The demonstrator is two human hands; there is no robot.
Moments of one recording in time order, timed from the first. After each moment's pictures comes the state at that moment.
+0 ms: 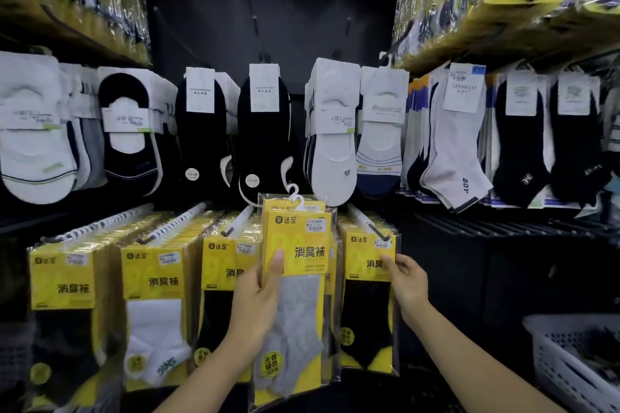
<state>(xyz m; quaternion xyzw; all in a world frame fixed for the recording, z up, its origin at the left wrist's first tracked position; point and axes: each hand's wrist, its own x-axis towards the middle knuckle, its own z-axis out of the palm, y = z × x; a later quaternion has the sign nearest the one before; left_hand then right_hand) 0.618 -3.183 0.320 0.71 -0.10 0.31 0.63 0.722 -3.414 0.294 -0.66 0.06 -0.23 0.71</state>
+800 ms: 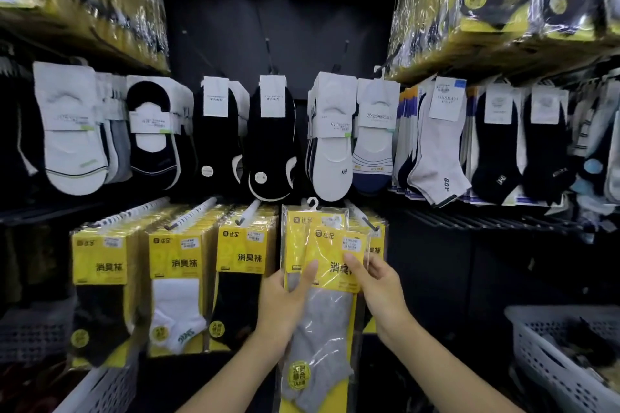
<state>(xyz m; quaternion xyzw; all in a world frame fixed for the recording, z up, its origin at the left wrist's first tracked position) 0.568 -3.216 0.317 0.67 -0.10 0.24 0.69 0.587 -3.363 0.327 -0.63 -0.09 -0.15 0.76</state>
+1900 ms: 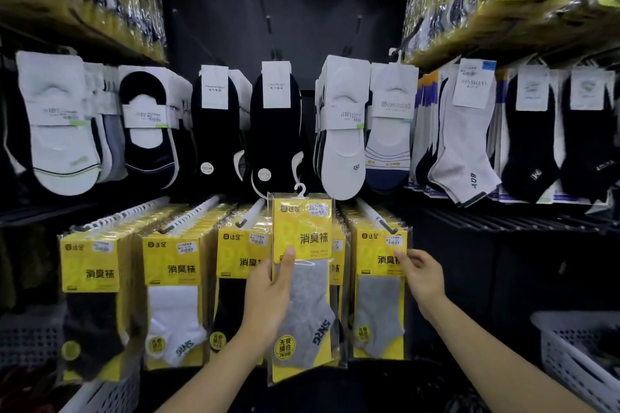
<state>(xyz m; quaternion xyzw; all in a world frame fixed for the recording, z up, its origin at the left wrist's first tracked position) 0.604 -3.187 0.322 0.71 -0.08 0.33 0.61 0.705 -3.425 0.301 -0.71 0.04 -0.24 0.67</state>
